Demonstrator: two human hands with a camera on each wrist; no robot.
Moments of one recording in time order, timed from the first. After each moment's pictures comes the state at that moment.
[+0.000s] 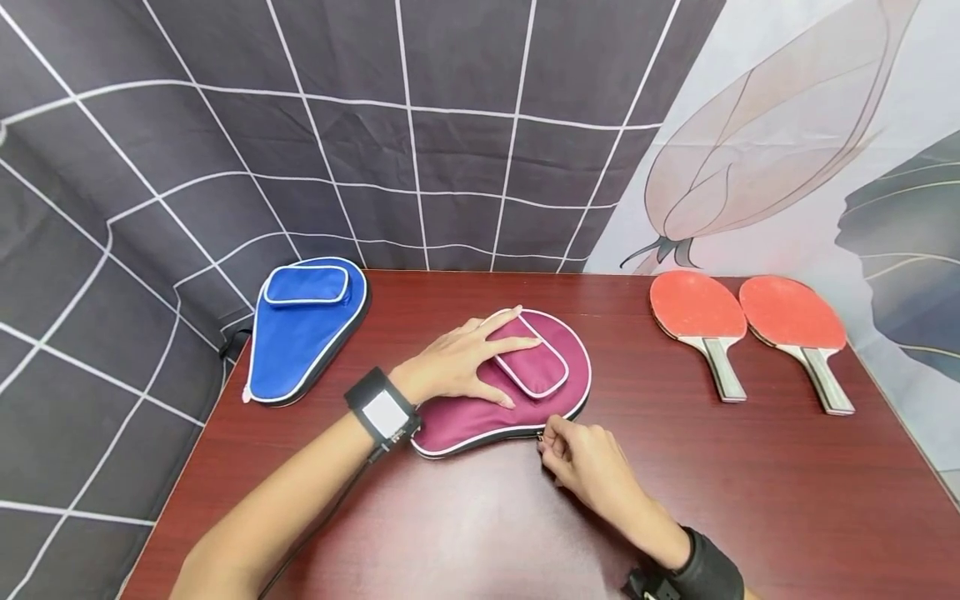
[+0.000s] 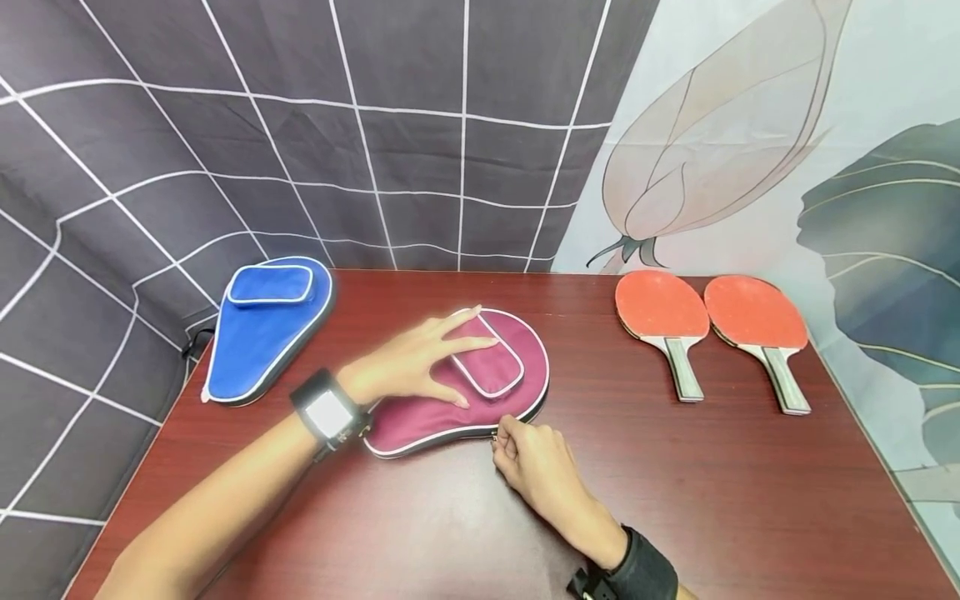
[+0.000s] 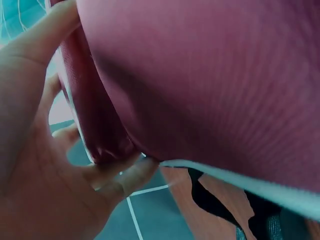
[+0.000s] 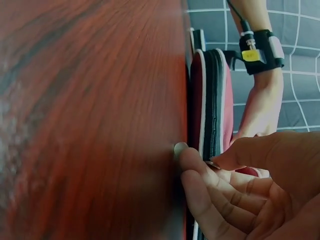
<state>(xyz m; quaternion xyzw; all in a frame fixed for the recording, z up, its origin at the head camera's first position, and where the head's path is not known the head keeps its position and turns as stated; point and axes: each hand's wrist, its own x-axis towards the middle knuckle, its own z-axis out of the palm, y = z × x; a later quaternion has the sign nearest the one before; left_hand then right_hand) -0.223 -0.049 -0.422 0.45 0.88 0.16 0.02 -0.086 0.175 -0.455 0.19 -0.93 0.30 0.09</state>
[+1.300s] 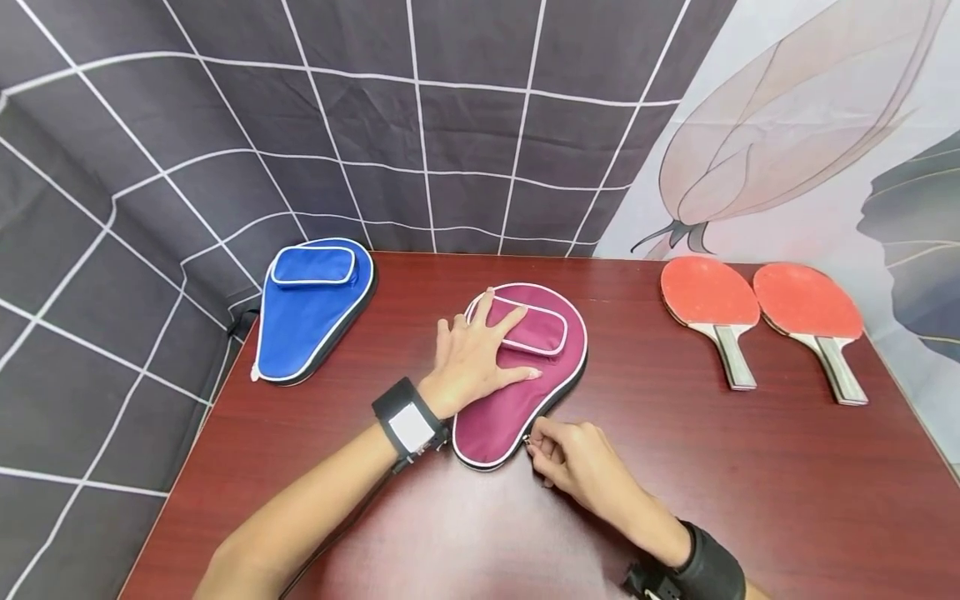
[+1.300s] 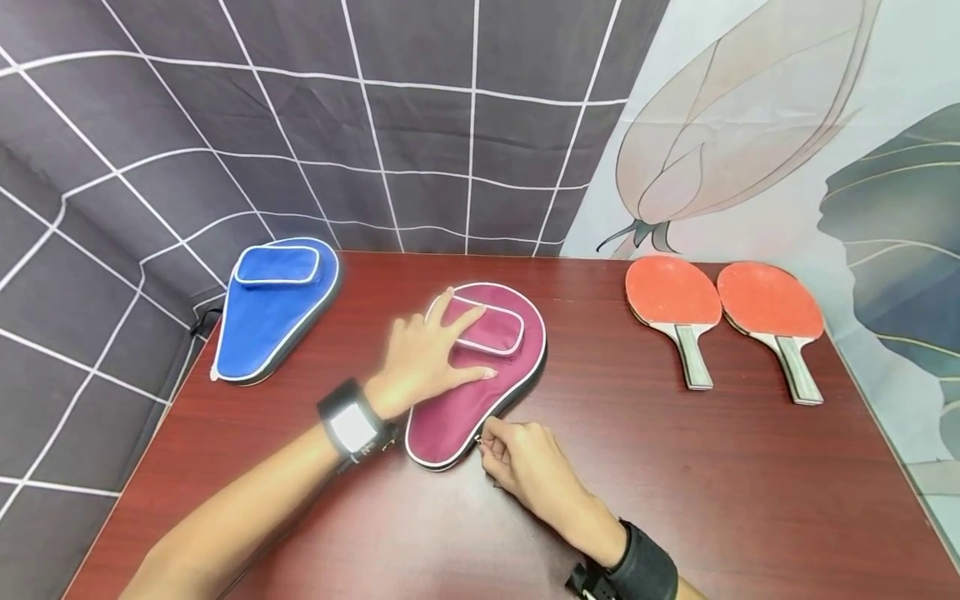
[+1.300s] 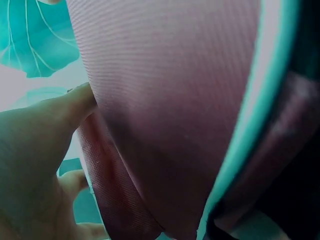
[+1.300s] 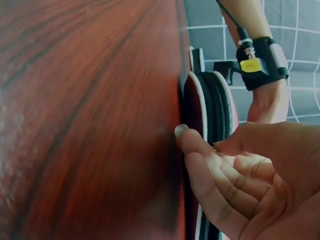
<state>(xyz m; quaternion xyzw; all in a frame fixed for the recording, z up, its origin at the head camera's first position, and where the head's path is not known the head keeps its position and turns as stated) -0.191 -0.020 -0.425 0.18 0.98 0.07 -0.04 -0.078 0.165 -0.452 0.27 -0.89 0.37 0.02</state>
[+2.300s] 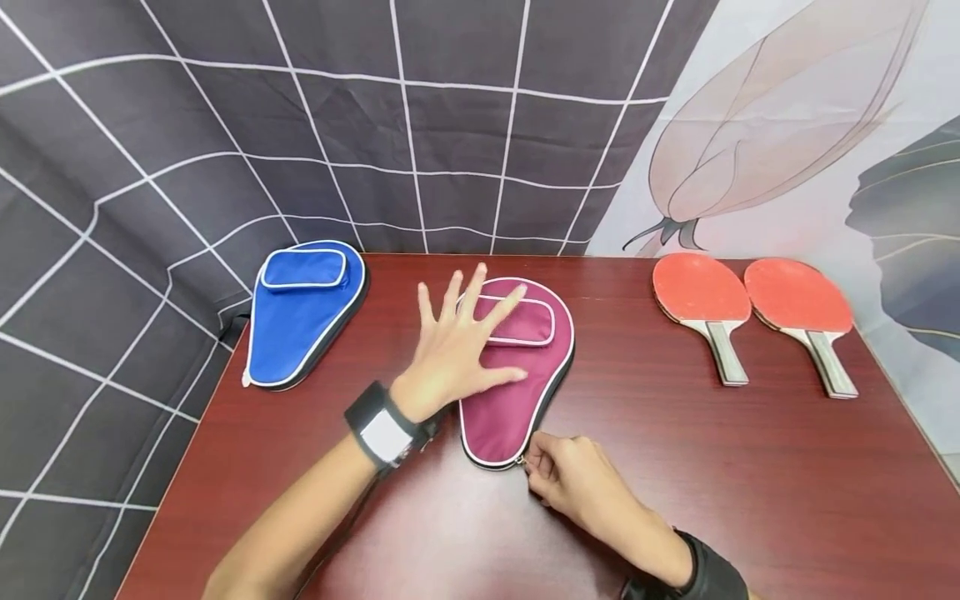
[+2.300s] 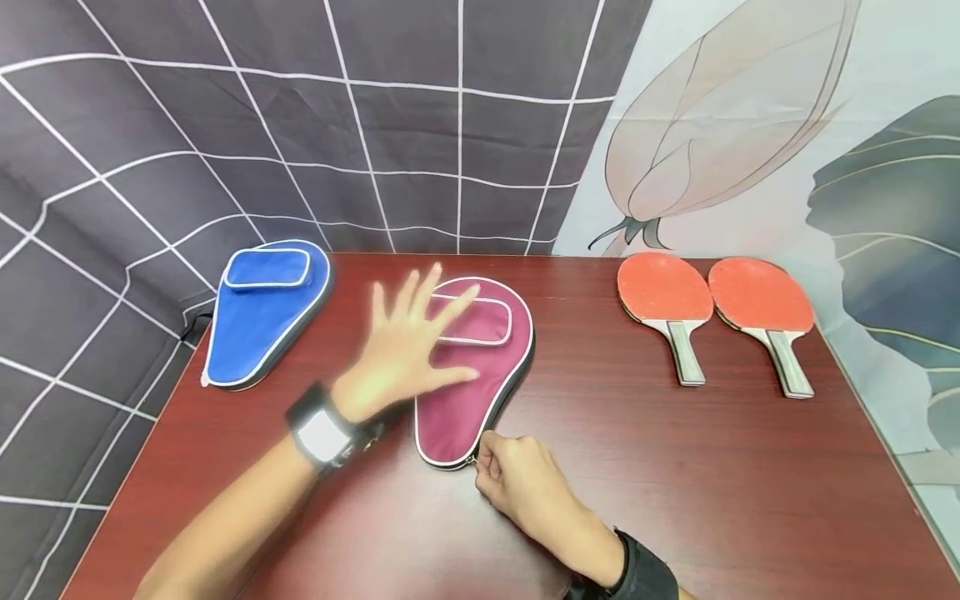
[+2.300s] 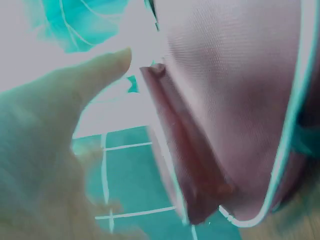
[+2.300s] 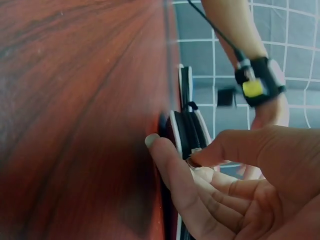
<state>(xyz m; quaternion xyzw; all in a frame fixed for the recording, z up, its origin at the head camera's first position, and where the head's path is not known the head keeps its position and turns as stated) -0.186 -0.032 -0.398 0.26 0.96 0.07 -0.07 -0.060 0.162 -0.440 0.22 -0.92 0.32 0.01</state>
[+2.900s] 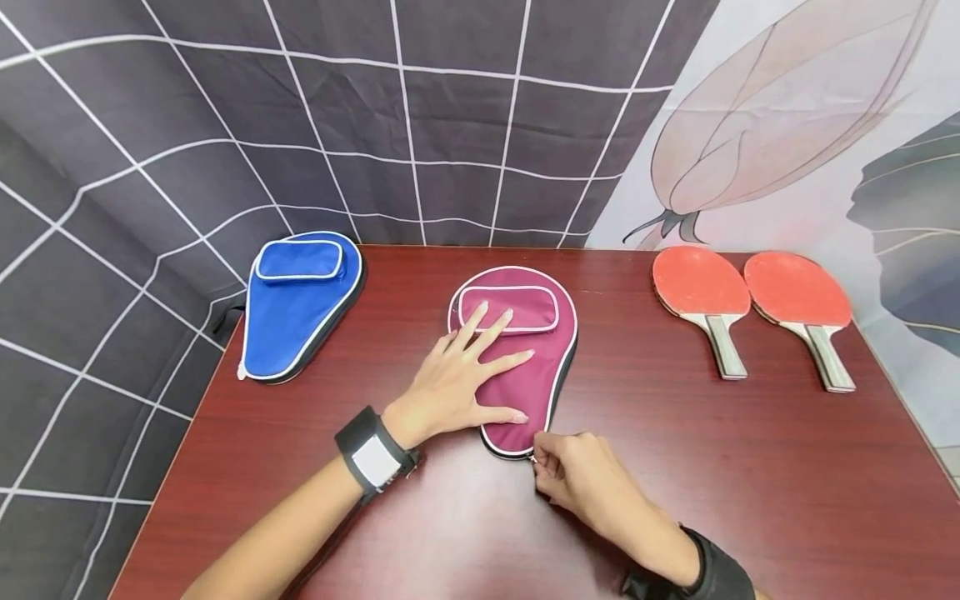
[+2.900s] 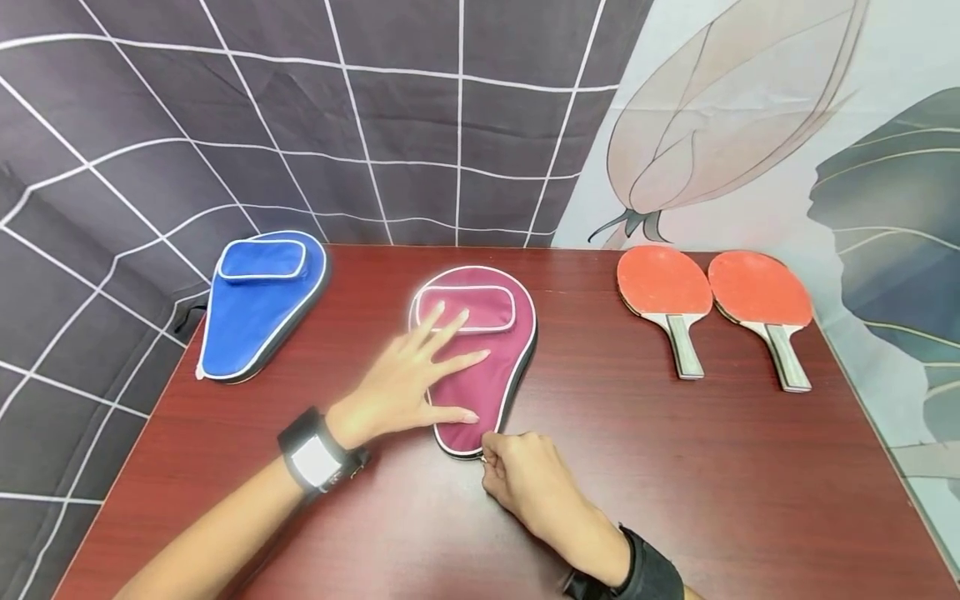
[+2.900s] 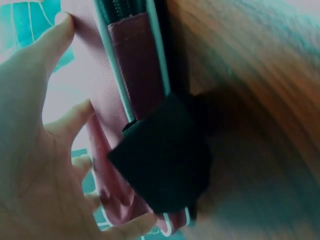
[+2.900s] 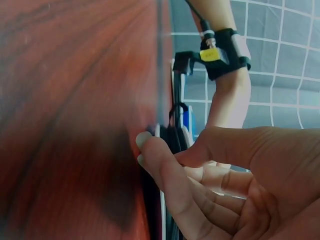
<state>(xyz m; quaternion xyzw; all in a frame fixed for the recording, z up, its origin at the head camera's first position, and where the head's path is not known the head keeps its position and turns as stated) -0.163 -0.046 -0.440 0.37 0.92 0.09 -0.08 -0.057 0.169 -0.435 0.23 -0.92 0.30 0.00</state>
